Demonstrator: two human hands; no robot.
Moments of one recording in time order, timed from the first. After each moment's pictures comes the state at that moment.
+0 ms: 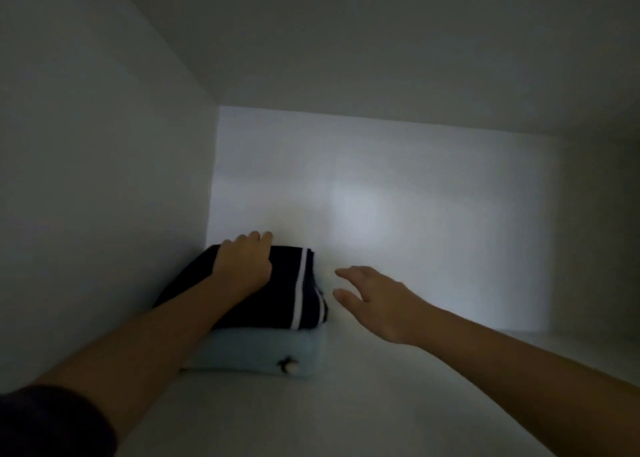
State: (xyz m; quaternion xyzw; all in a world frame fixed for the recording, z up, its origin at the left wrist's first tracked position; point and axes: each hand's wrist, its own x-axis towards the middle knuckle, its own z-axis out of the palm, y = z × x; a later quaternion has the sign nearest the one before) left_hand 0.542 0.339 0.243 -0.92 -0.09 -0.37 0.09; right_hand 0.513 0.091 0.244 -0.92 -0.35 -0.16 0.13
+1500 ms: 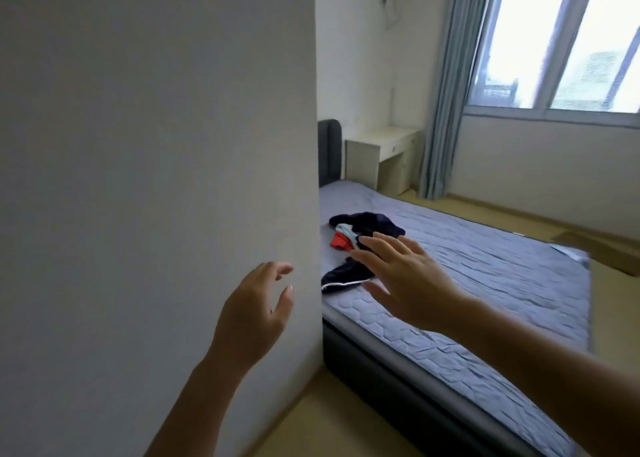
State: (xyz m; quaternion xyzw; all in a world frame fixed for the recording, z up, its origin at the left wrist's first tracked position) left_hand -0.491 -0.725 -0.020 -0.33 0.86 0.14 -0.36; right_hand -0.714 -0.618 0.015 -0.70 0.69 -0.06 -0.17
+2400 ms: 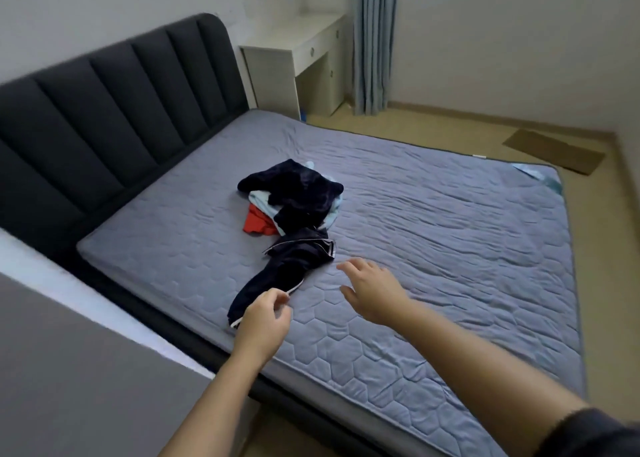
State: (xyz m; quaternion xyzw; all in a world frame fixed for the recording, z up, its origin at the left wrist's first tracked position) left_hand -1.022 -1.071 -0.240 -0.41 0.83 0.36 -0.09; right_hand -1.205 -0.950 -0.230 -0.52 0.84 -0.07 0.14
